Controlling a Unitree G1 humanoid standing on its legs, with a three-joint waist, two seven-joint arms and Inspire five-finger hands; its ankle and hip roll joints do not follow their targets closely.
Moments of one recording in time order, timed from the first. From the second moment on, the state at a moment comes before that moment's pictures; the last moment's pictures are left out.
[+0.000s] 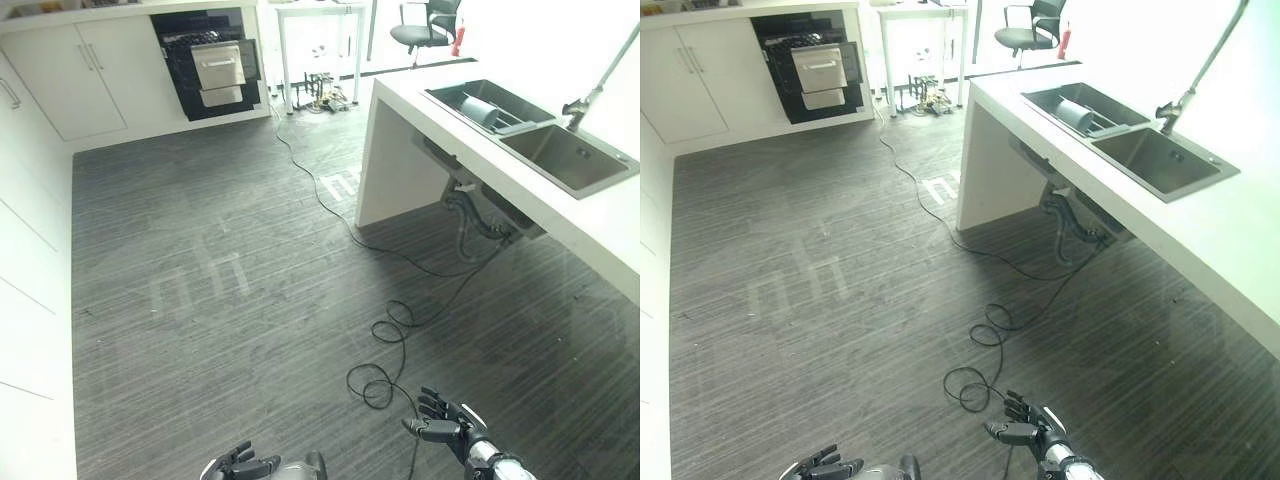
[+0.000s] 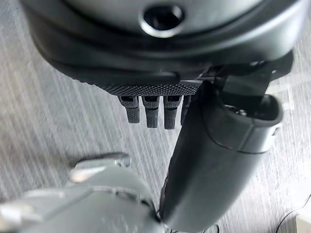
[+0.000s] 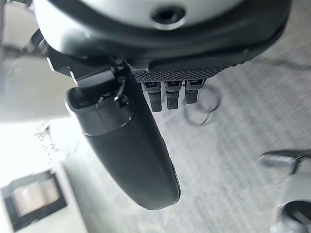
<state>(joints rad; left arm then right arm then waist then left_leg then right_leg) 0.06 0.26 0.04 1.22 -0.26 -0.11 -0.13 0.10 -0.27 0.11 0.76 0.36 -0.12 0.27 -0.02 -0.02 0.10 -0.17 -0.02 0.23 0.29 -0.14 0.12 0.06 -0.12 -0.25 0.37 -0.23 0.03</state>
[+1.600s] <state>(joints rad) 0.26 0.35 0.03 0.09 -0.35 -0.26 -0.01 0.20 -0.44 0.02 0.00 0.37 -0.07 0.24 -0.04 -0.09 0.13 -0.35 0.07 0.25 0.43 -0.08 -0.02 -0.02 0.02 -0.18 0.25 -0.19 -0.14</state>
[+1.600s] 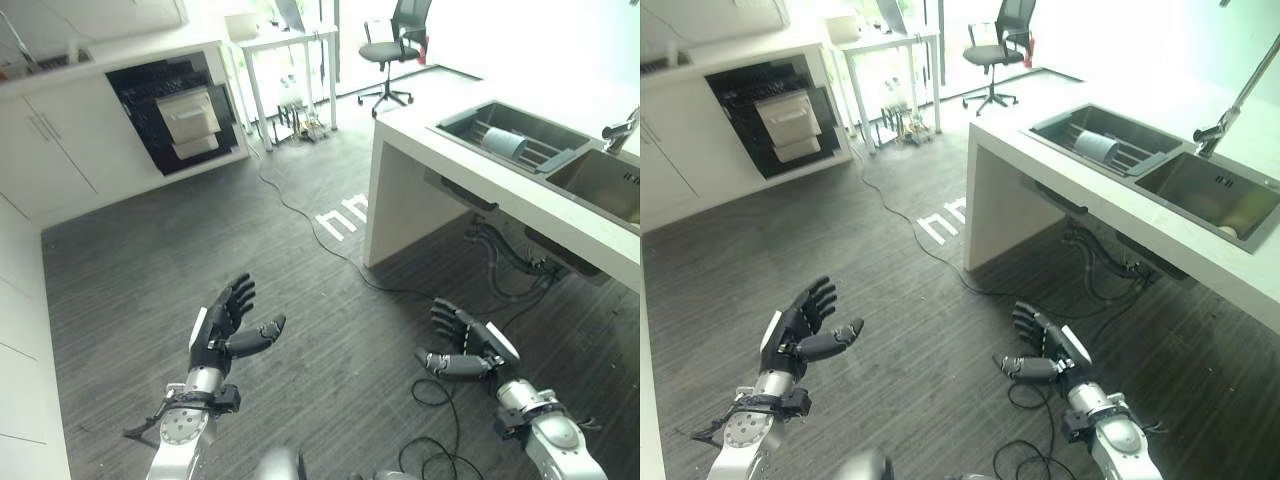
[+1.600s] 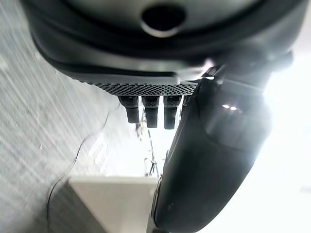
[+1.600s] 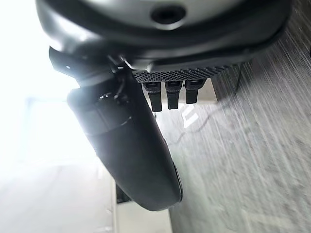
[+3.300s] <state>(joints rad) 0.21 0.39 0.10 -0.24 -0.27 -0.53 0.07 0.16 -0.52 -0.03 -0.35 0.54 -0.14 0.30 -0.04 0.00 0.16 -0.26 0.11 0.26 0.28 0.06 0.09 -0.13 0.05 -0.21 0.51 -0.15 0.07</state>
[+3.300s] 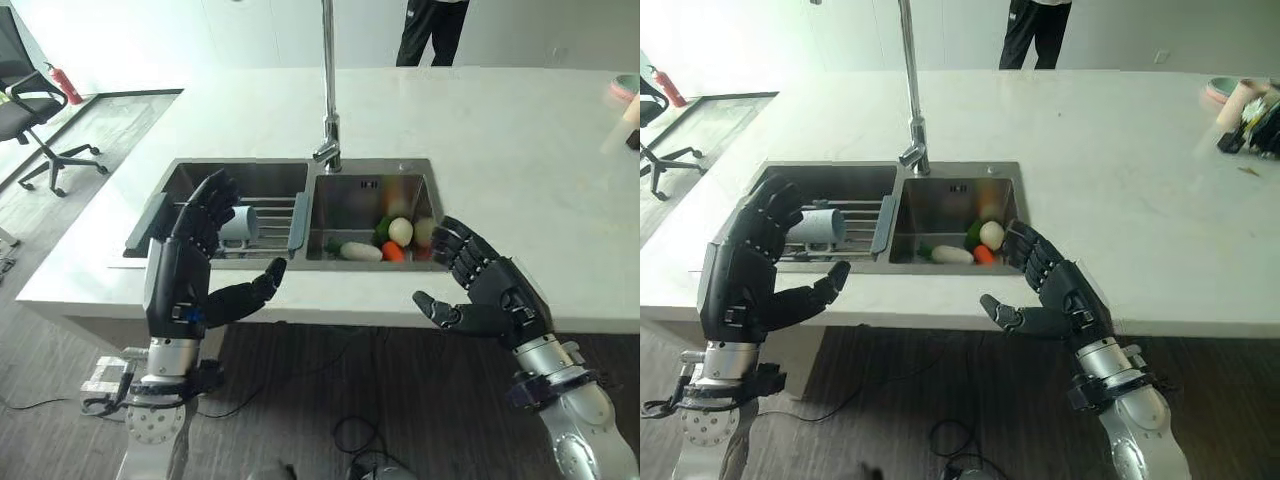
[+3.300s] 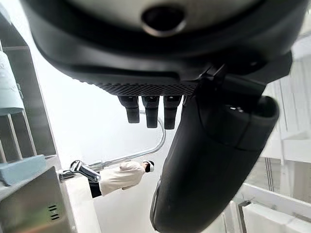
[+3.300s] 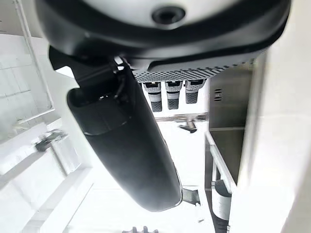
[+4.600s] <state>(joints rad) 0.14 0.39 0.10 -0.31 -0.39 -0.55 0.12 0.20 -0.48 -0.05 -0.36 0.47 -0.15 0.20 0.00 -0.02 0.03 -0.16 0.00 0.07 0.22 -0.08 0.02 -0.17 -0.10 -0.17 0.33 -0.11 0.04</state>
